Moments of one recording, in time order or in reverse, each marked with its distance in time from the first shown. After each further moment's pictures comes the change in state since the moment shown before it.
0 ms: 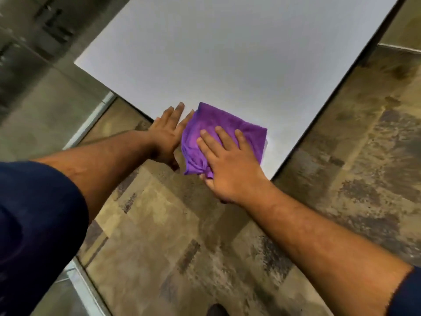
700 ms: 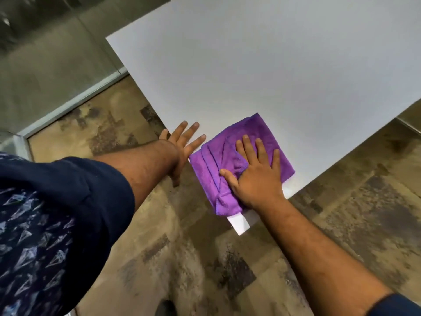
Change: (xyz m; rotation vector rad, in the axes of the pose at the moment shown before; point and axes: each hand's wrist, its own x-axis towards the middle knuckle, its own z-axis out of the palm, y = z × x) left_hand -0.007 0.022 -0.034 -0.033 -0.224 -0.232; right_hand 0.039 0.078 -0.039 0.026 -0.047 0.153
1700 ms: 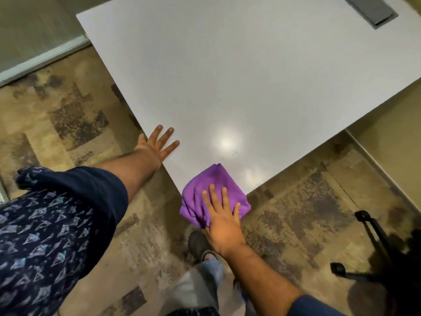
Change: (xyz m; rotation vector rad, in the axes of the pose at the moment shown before) left_hand -0.018 -0.002 -0.024 0.002 -0.057 0.039; right_hand -0.103 0.015 -0.007 0.097 -0.333 -0.071
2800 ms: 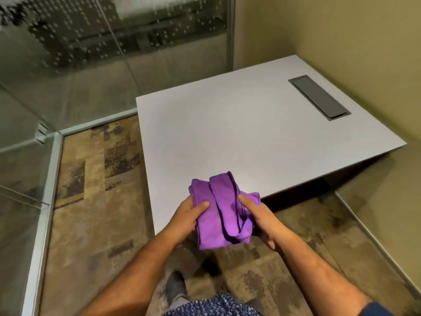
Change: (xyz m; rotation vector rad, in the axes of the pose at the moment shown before) left_hand -0.217 0.270 -0.163 -2.296 0.610 0.088; right_hand -0.103 0.184 -0.298 1.310 -0.242 -0.035
